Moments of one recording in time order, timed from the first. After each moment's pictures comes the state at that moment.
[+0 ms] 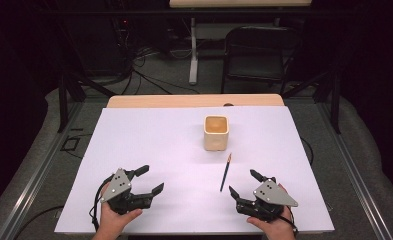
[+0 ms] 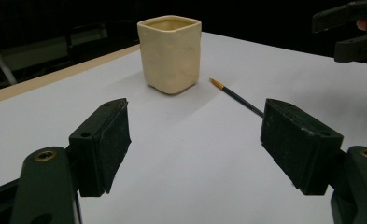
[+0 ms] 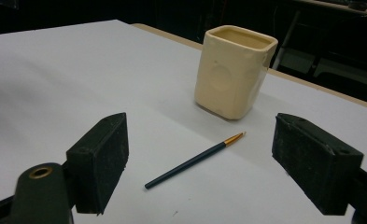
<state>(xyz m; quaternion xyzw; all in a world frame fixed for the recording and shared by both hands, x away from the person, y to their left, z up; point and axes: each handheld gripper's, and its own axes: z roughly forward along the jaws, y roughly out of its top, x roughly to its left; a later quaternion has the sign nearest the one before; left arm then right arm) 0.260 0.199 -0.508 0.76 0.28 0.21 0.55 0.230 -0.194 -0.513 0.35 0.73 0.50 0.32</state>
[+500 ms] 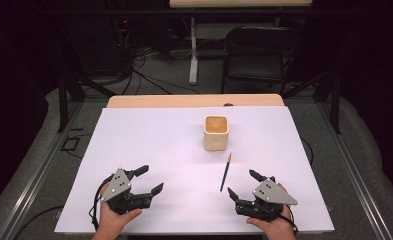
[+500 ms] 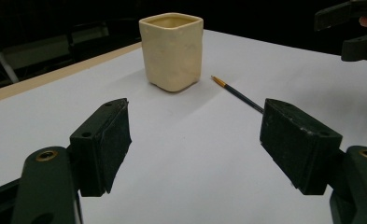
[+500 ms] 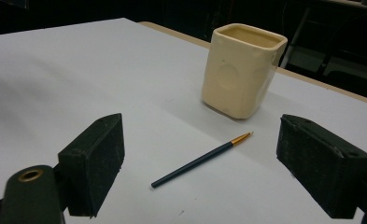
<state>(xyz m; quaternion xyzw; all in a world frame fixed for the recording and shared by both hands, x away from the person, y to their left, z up) 0.261 0.200 -0.508 0.76 0.28 0.21 0.55 0.231 -0.194 -0.512 0.35 0.73 0.50 0.31</state>
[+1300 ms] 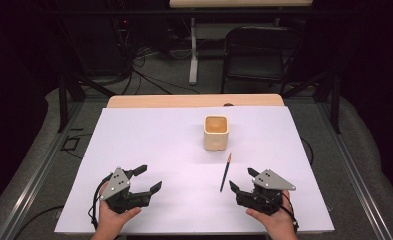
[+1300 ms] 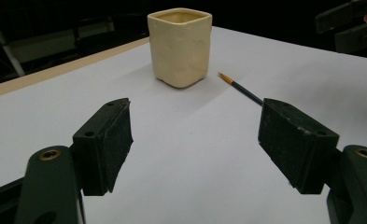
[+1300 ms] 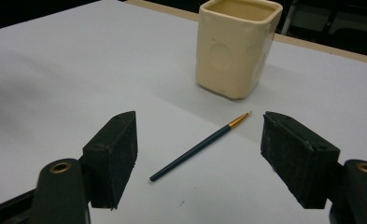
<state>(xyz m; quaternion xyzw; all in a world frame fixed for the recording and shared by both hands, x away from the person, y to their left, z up) 0.263 0.203 -0.508 0.76 0.29 0.21 0.54 0.248 -0.193 -0.499 0.41 0.74 0.46 0.27</state>
